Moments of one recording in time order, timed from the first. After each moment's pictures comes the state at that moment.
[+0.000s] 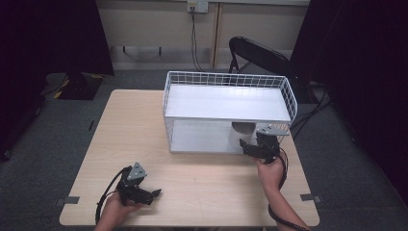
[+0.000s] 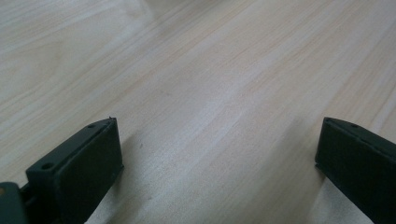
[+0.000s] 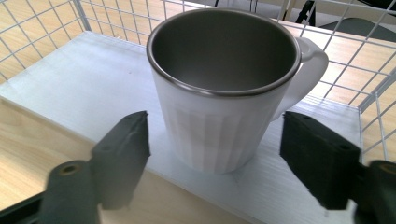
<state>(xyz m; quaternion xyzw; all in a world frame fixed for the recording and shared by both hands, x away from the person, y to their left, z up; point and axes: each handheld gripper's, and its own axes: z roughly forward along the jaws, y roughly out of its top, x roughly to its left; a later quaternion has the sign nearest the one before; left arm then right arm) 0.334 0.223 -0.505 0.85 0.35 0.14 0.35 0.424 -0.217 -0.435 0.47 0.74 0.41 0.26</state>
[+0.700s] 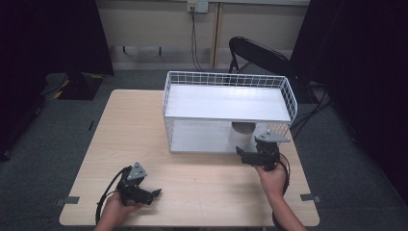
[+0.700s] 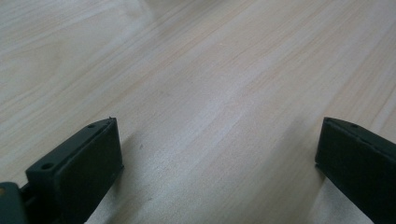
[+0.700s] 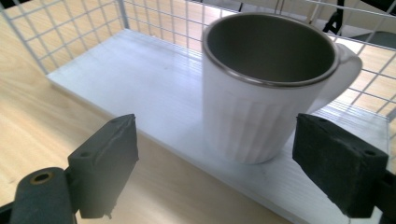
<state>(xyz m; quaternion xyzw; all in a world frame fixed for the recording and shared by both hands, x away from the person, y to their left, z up) 0.334 0.222 -0.505 0.85 0.35 0.14 0.36 0.399 -0.212 -0.429 0.43 0.76 0.43 0.24</state>
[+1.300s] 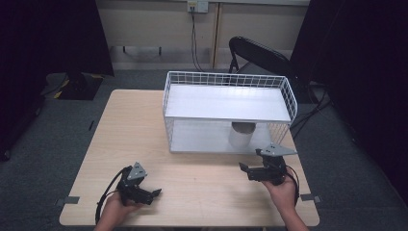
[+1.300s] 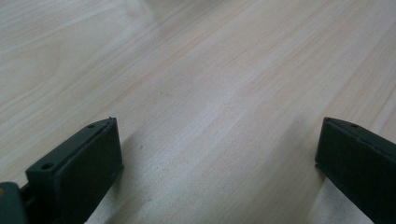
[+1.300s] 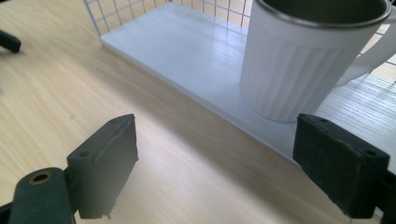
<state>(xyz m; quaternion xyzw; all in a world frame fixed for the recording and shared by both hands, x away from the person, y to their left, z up) 0.334 0.222 -0.505 0.85 0.35 0.14 0.36 0.365 -0.230 -0.439 0.38 0.79 0.43 0.19</state>
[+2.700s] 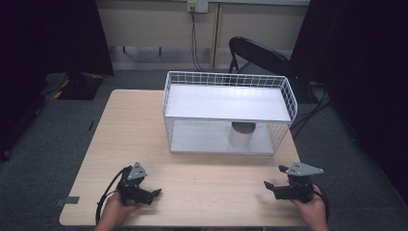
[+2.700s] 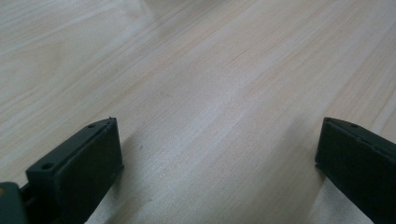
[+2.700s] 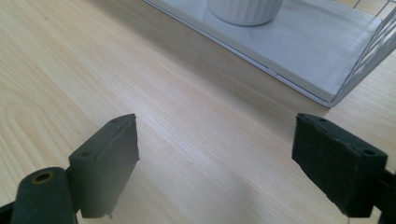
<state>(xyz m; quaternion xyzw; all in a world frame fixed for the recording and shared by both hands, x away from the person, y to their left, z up) 0.334 0.222 -0.505 0.85 0.35 0.14 0.36 0.329 -0.308 -0.470 0.36 0.82 0.39 0.19</state>
